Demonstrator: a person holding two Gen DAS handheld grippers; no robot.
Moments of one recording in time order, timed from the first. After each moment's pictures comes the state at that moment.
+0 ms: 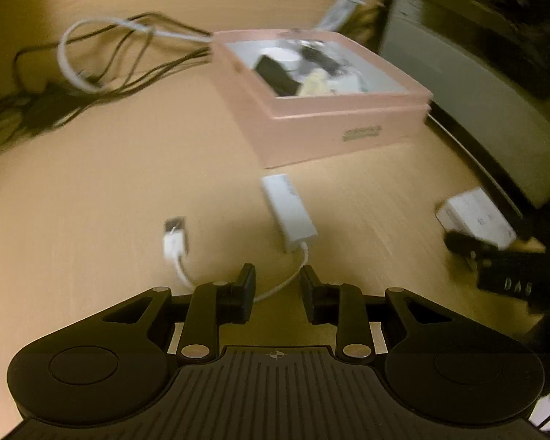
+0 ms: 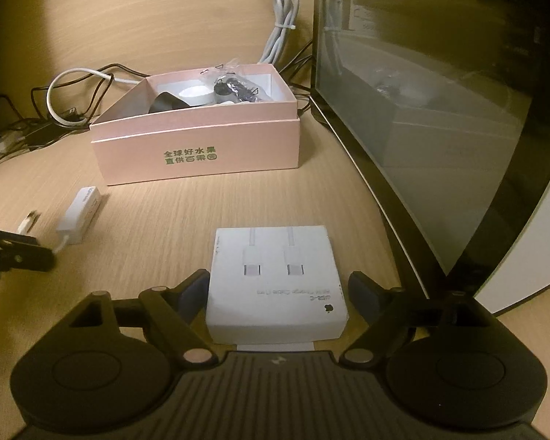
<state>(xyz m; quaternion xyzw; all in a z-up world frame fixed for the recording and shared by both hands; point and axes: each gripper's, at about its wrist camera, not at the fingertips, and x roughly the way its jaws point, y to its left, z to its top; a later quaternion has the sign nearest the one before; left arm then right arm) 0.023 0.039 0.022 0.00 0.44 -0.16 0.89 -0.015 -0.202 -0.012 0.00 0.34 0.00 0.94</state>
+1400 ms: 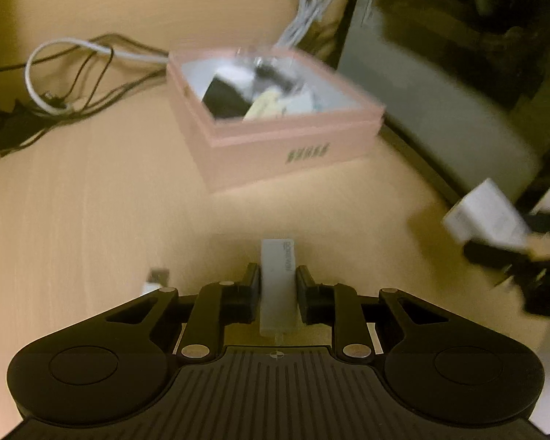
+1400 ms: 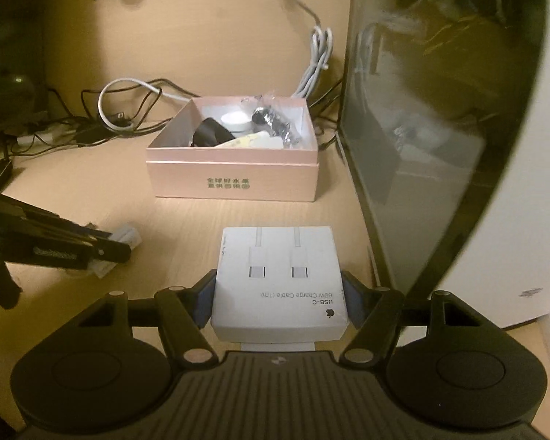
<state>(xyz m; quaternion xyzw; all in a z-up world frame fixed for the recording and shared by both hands) 0.010 0.000 0.038 -0.01 0.41 -0.21 0.89 -0.053 -0.212 0.054 -0.04 0.33 0.06 0.94</state>
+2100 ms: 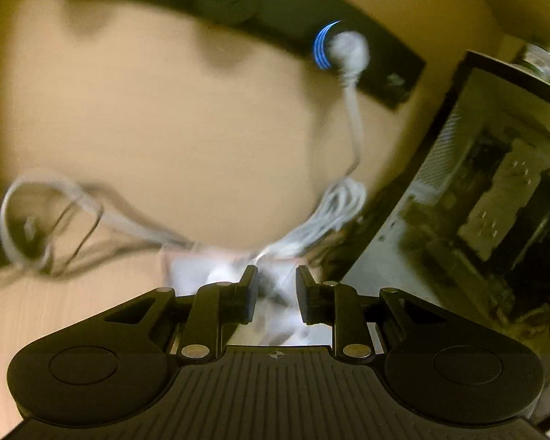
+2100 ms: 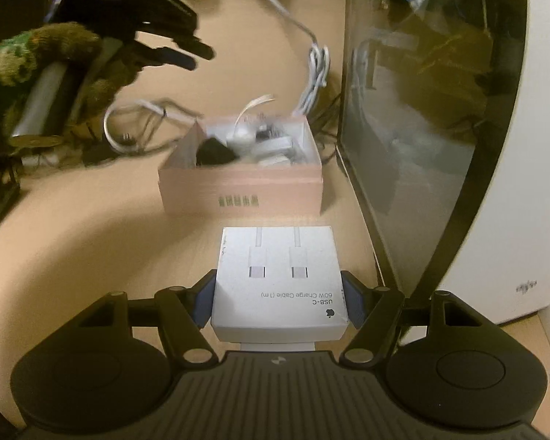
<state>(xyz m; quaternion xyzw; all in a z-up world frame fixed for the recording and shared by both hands) 0.141 0.002 0.131 -0.16 0.29 -0.17 0.93 -0.062 -0.205 0.064 -0.02 0.32 0.06 0.94</state>
